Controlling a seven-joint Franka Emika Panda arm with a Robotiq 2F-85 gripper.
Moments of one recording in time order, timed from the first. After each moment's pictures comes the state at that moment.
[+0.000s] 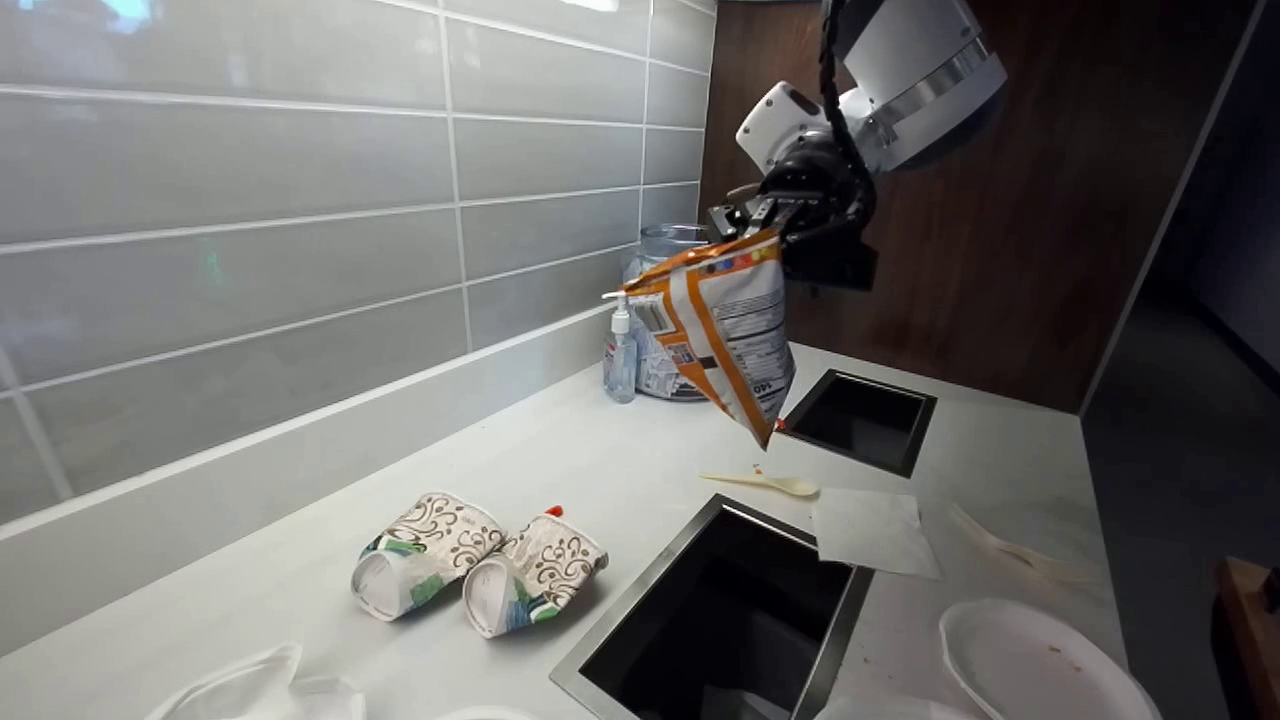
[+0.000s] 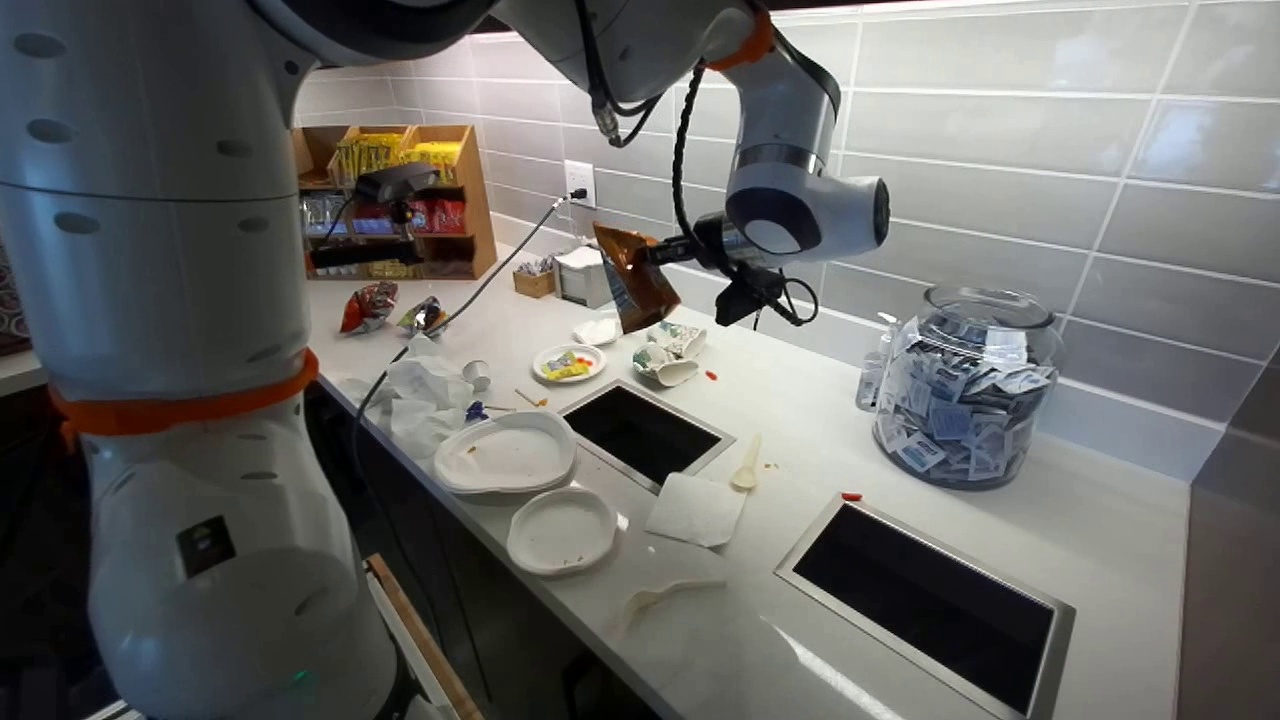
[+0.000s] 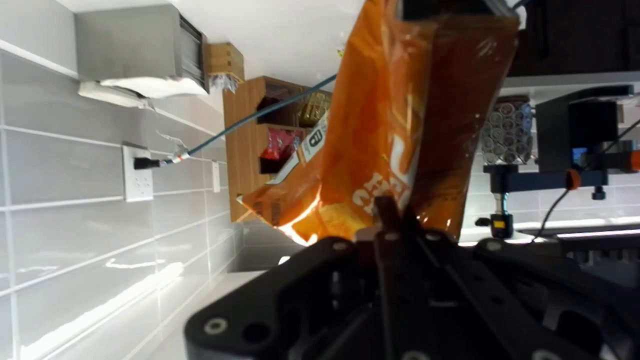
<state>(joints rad) -0.03 0.19 -0.05 -2.02 1.18 1.64 -2.18</state>
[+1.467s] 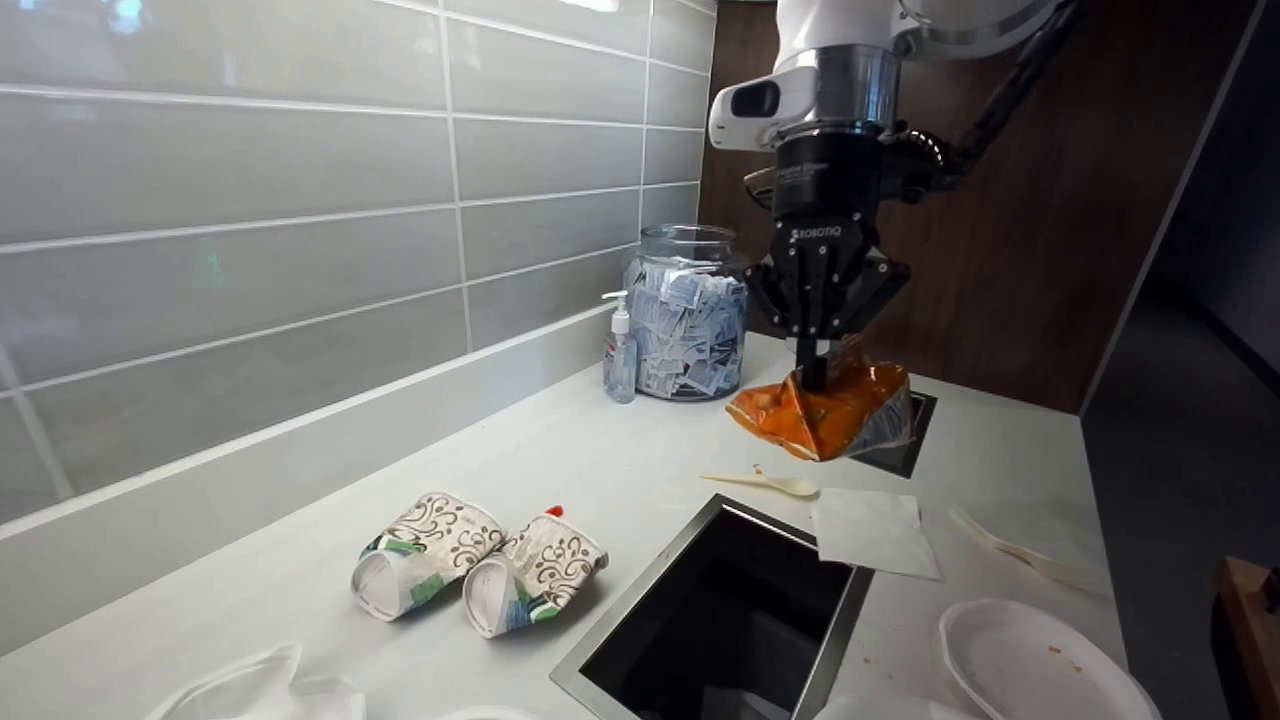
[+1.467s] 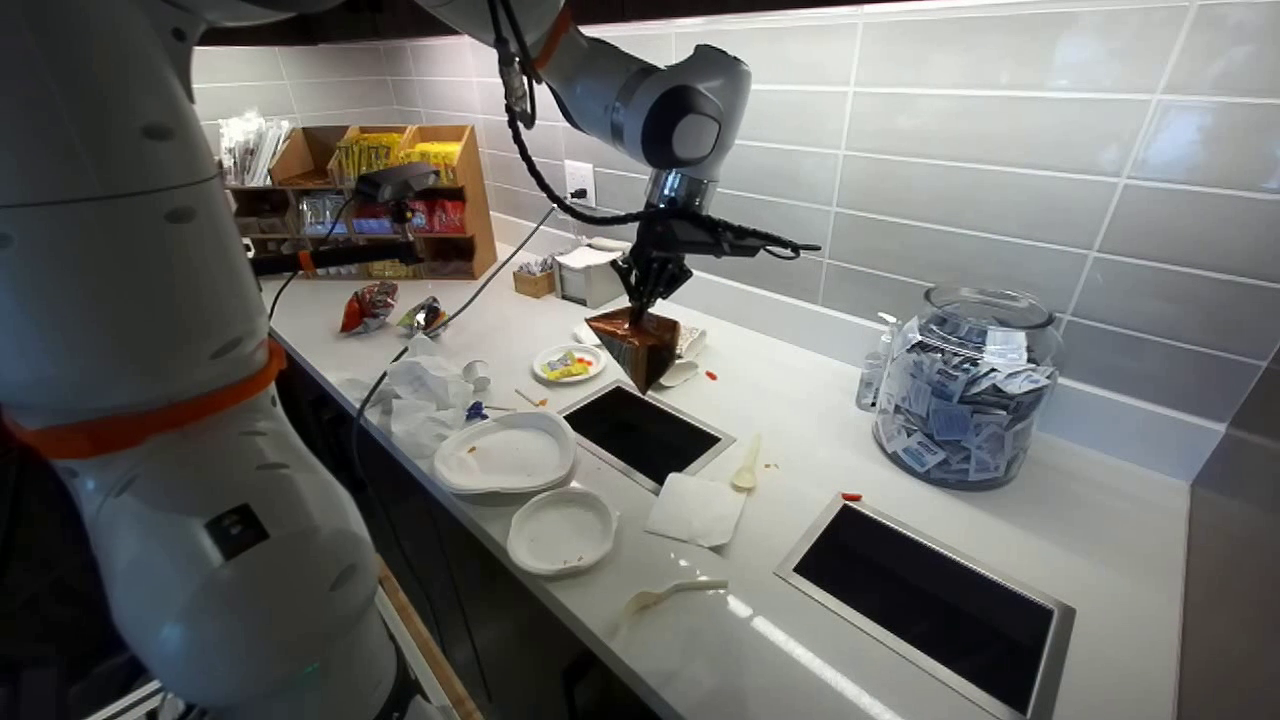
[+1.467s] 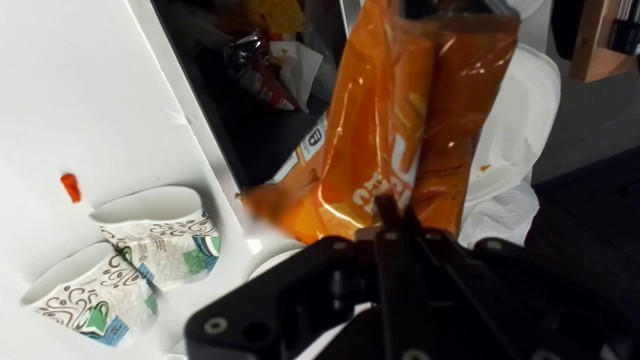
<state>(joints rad) 0.09 0.02 0.10 -2.07 0.30 1.96 -1.30</state>
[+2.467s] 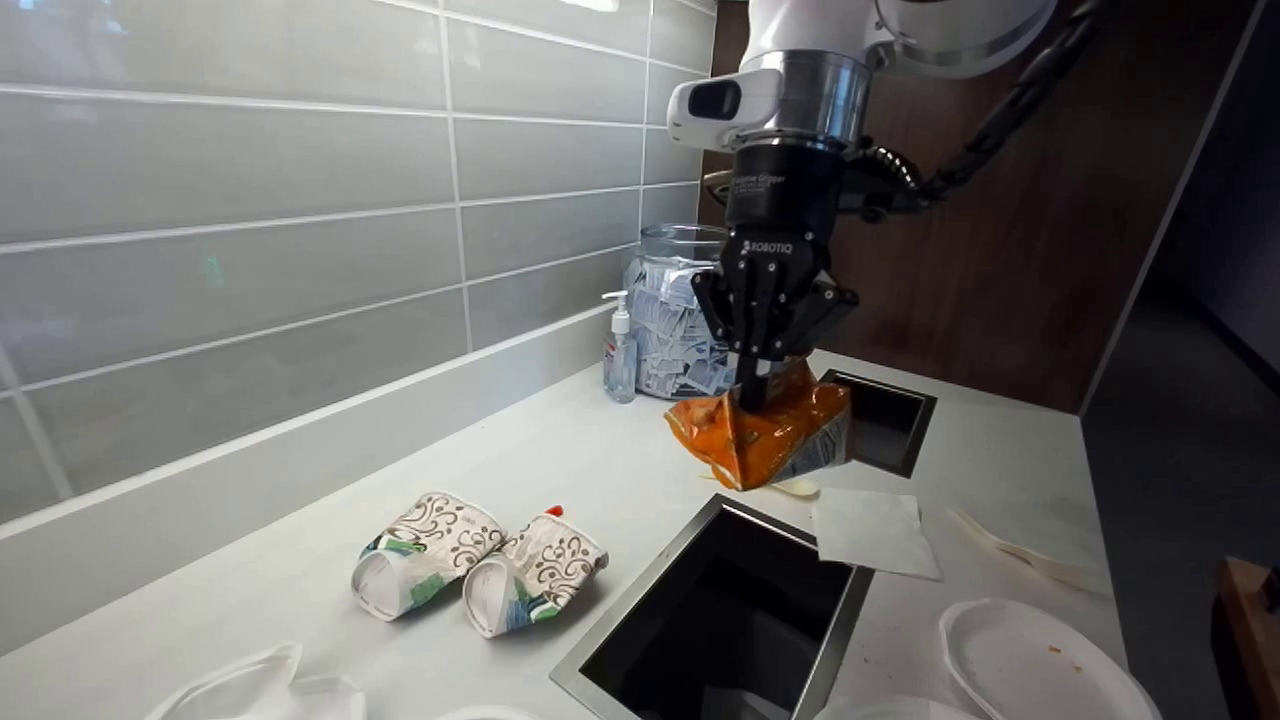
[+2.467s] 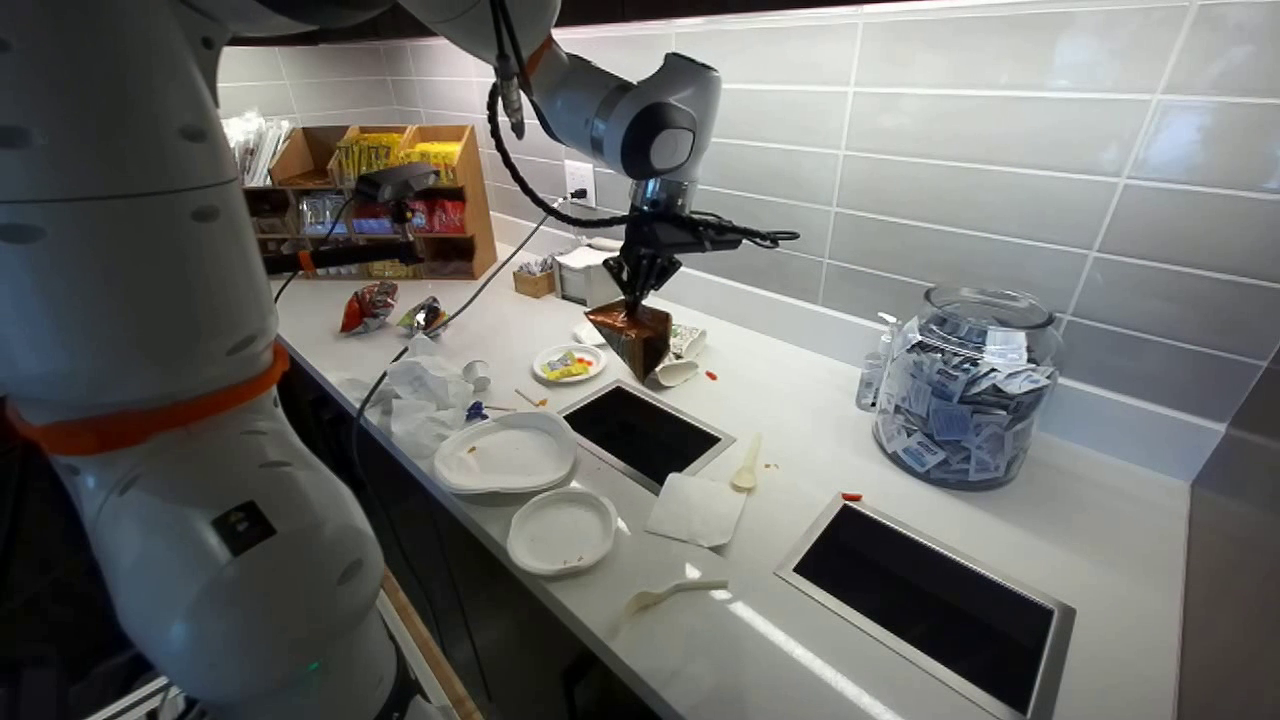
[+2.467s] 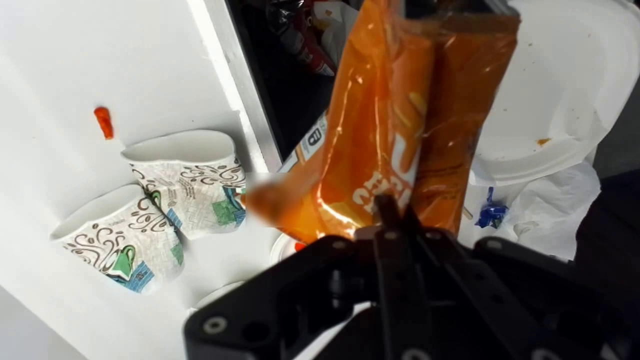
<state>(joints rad) 0.12 0.07 0.15 -2.07 0.30 2.12 -1.28</state>
